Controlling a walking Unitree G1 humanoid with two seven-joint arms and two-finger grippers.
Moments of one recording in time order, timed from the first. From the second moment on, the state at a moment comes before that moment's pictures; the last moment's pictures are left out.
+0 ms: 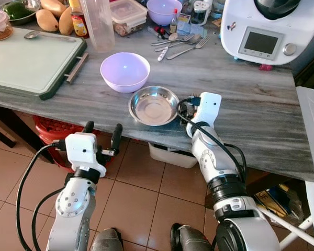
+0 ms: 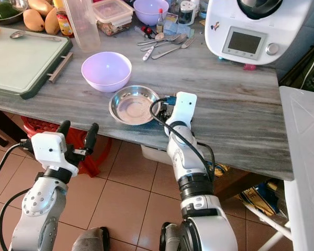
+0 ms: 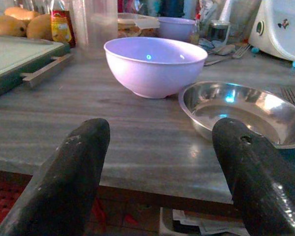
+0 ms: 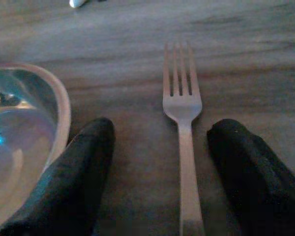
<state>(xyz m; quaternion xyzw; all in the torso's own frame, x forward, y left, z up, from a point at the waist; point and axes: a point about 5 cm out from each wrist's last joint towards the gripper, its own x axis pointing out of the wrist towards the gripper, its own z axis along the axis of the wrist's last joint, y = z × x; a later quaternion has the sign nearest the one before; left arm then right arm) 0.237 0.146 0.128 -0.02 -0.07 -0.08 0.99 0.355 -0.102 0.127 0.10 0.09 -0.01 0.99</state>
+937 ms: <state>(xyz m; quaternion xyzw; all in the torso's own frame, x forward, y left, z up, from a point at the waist) 0.238 0.147 0.122 -0.02 -0.06 -0.06 1.00 0.321 -0.139 0.160 0.03 -0.11 -0.01 0.99</state>
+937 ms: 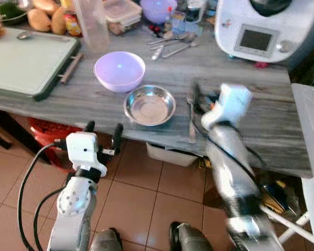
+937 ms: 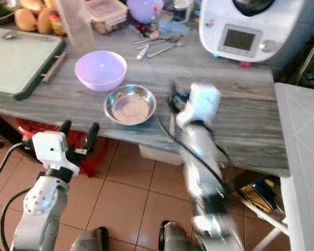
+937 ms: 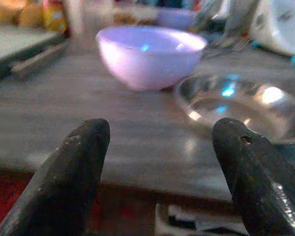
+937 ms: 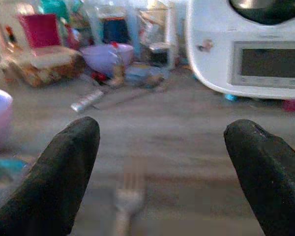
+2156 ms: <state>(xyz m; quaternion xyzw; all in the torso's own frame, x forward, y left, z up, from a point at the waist) 0.269 0.162 0.127 0.01 -0.06 0.01 1.00 0.272 -0.180 0.135 -0.07 -0.08 -0.05 0.99</state>
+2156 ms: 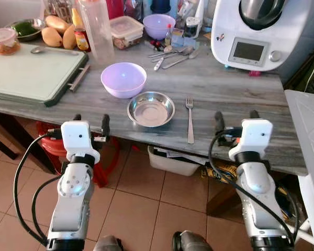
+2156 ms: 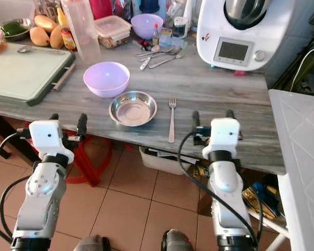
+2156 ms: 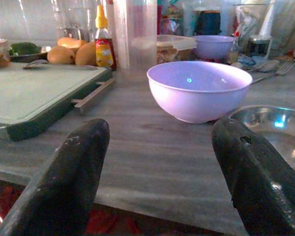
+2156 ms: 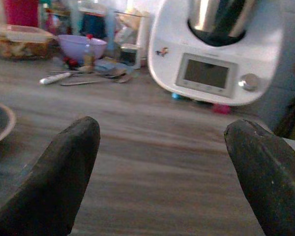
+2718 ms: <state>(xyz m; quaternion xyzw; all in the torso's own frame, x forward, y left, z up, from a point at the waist) 0.261 0.162 0.118 0.01 -0.05 0.01 1.00 0.271 -0.191 0.129 -0.09 -0.07 -0.07 0.99</state>
